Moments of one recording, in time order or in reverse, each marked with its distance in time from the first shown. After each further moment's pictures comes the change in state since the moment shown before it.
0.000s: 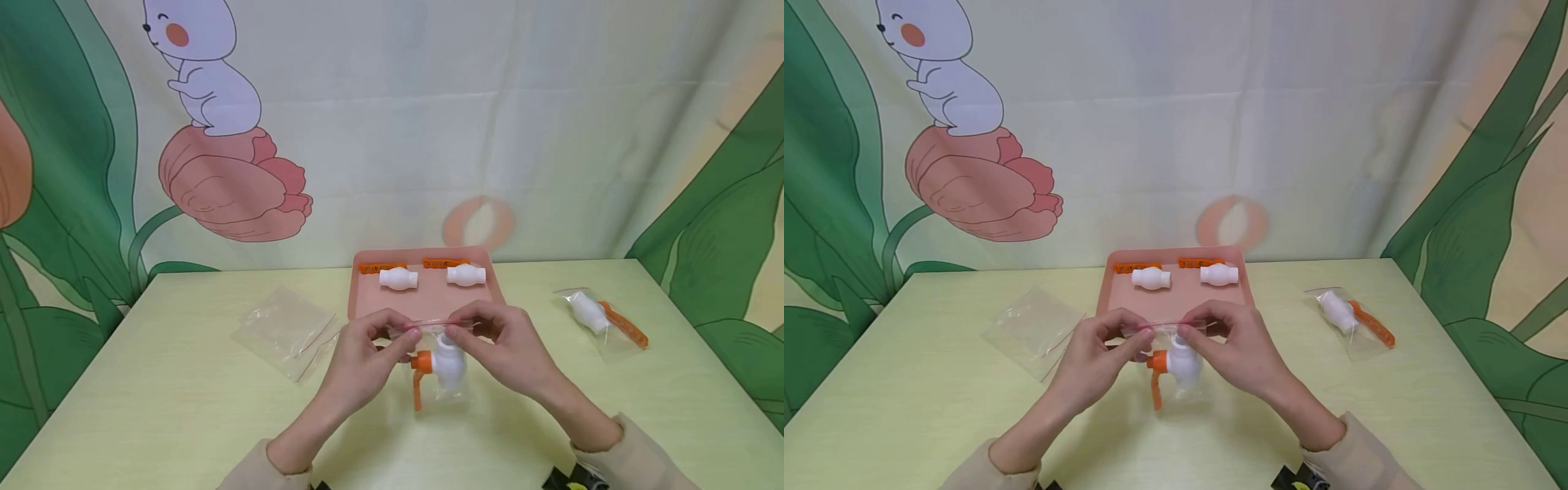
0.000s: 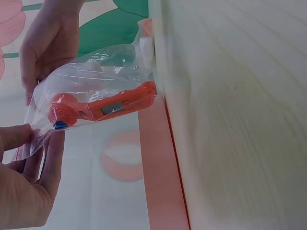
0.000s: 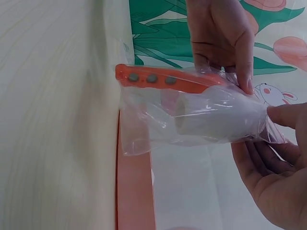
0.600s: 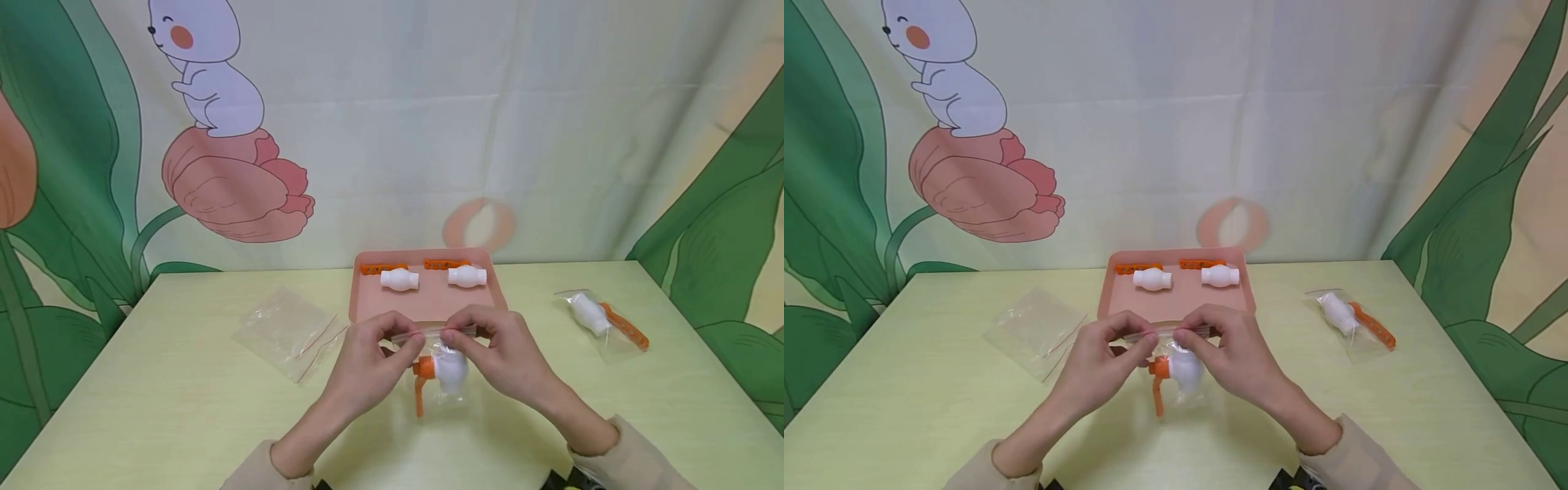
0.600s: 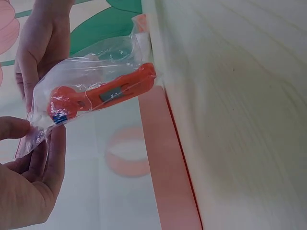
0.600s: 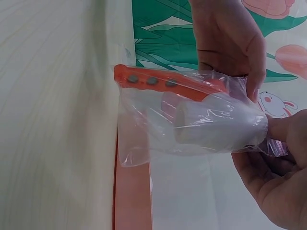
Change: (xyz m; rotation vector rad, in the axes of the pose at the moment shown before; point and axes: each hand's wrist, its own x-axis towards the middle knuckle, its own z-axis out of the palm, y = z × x) left_hand -0.002 0.002 0.002 0.171 -0.009 0.101; right_hand 0.000 -0.005 0.007 -0.109 -0.013 -0.107
